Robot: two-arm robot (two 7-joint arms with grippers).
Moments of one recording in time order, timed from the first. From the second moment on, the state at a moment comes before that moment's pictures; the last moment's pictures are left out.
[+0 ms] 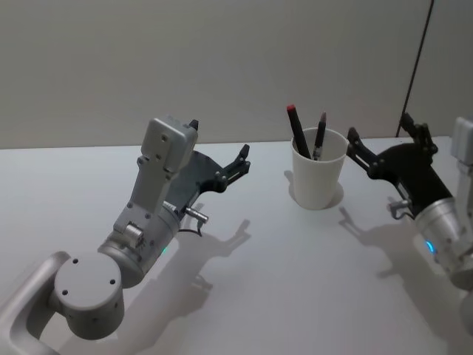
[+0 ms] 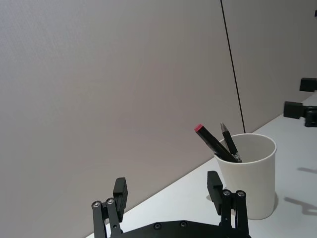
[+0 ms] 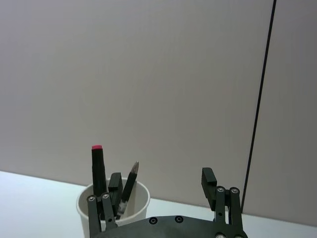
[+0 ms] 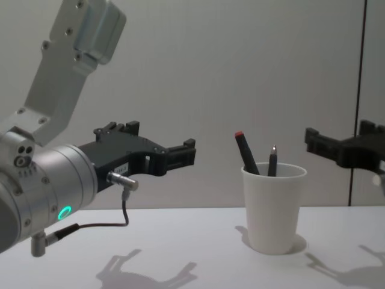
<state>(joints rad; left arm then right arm) -0.24 0.38 0.45 -1.63 -0.20 0.01 -0.01 0.14 0.18 -0.22 -1.55 0.15 -0.11 0.08</state>
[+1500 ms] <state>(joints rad) -0.24 0.38 0.45 -1.63 -0.20 0.01 -0.01 -0.01 0.34 -0.23 -1.77 0.29 0.03 0.07</state>
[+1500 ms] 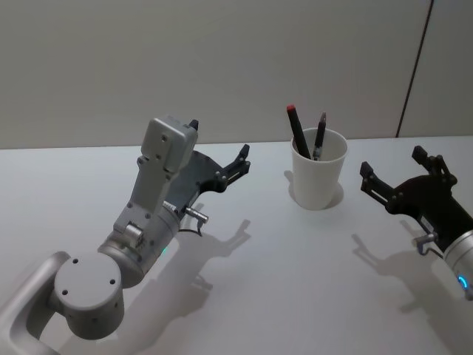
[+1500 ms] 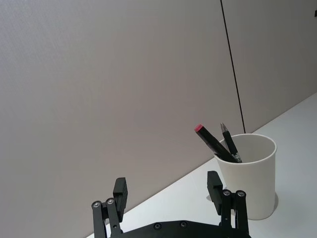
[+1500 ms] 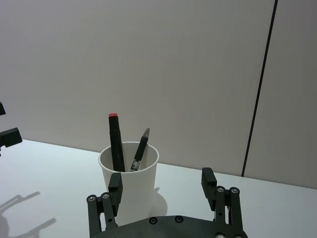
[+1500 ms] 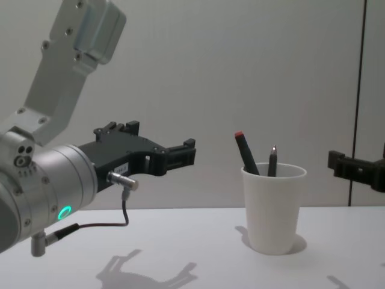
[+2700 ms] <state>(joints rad) -0.24 0.38 0.45 -1.63 -0.20 0.01 -0.01 -0.01 0.34 -0.23 -1.77 0.29 0.03 0.07</state>
